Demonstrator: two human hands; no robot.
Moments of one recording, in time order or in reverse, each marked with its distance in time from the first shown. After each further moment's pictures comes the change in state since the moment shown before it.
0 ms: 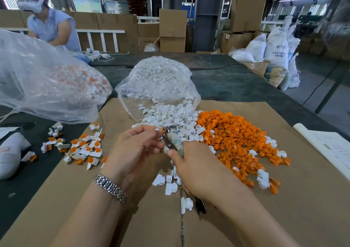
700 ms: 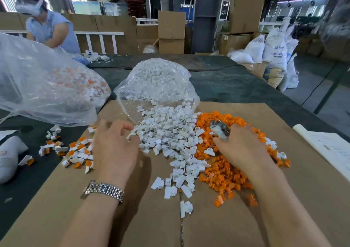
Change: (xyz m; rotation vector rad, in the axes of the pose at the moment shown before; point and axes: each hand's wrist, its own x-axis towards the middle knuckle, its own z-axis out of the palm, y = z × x) left_hand 0.006 0.001 -0.024 1.156 0.510 0.530; right_hand 0.039 0.077 -0.046 -0.330 0.291 0.368
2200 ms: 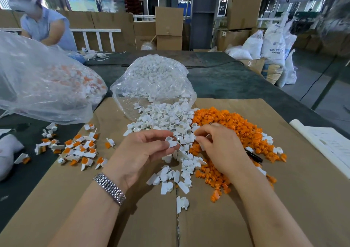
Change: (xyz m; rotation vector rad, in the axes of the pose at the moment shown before) left_hand -0.013 0.022 0.014 -1.041 -0.748 -0.494; right_hand -0.007 -0.007 0.024 0.267 0.136 -0.426
